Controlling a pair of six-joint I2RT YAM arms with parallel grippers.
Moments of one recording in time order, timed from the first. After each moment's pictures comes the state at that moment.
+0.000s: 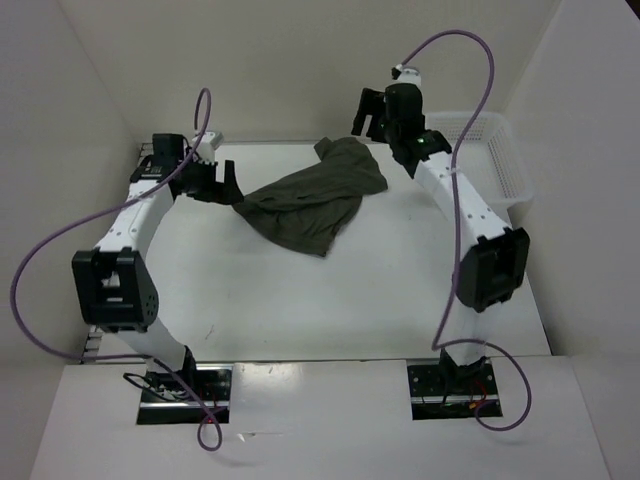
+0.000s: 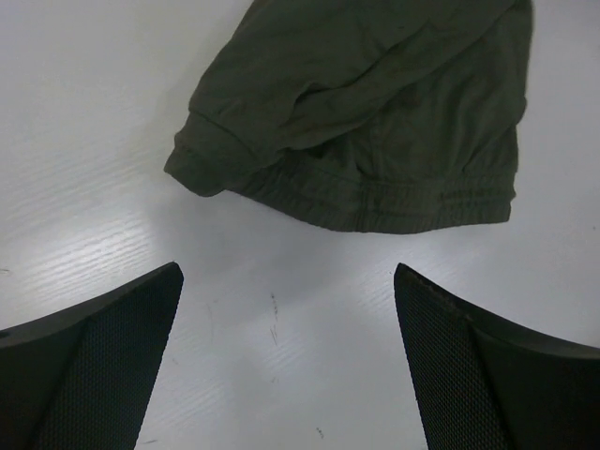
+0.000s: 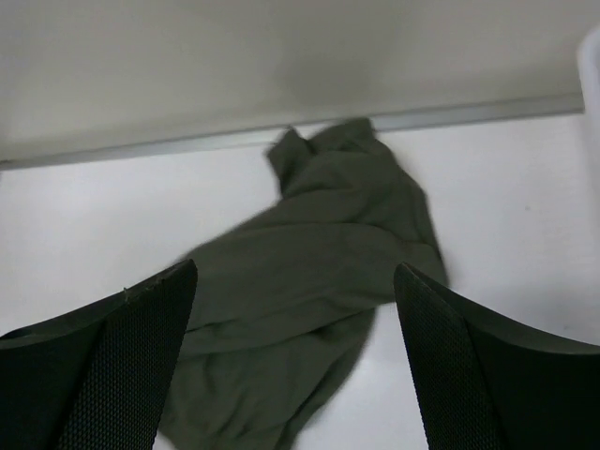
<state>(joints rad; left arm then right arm) 0.05 1.62 1.41 -0.58 0.51 0.12 0.38 1.79 1.84 -0.38 0.20 0.37</state>
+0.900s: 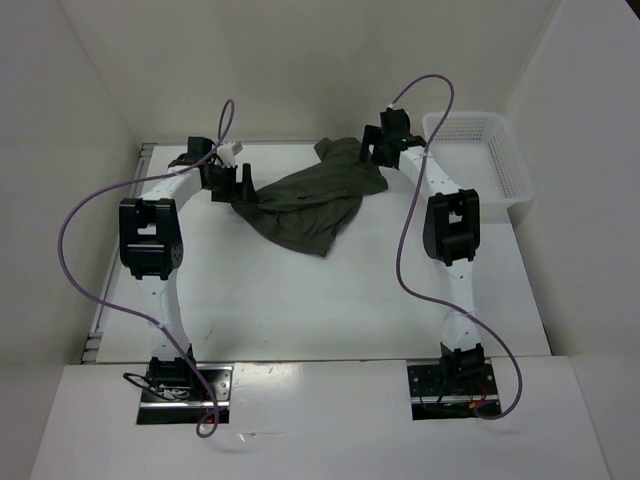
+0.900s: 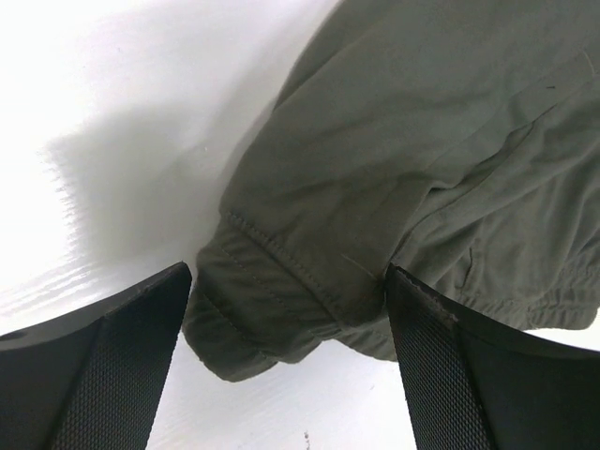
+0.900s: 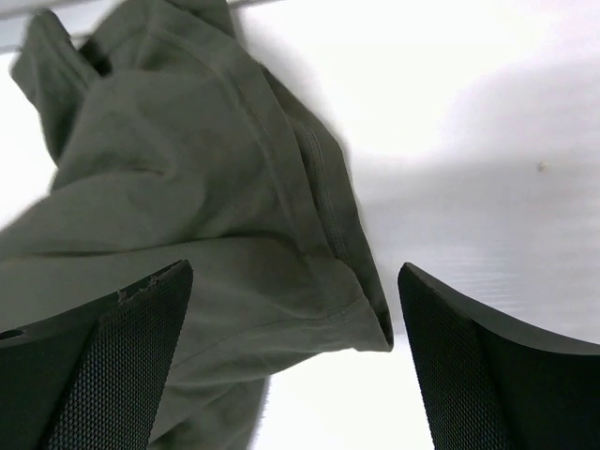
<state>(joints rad) 0.01 2.16 1.69 -0.50 0.51 0.01 0.21 2.39 2.14 -0.47 0.11 0.33</state>
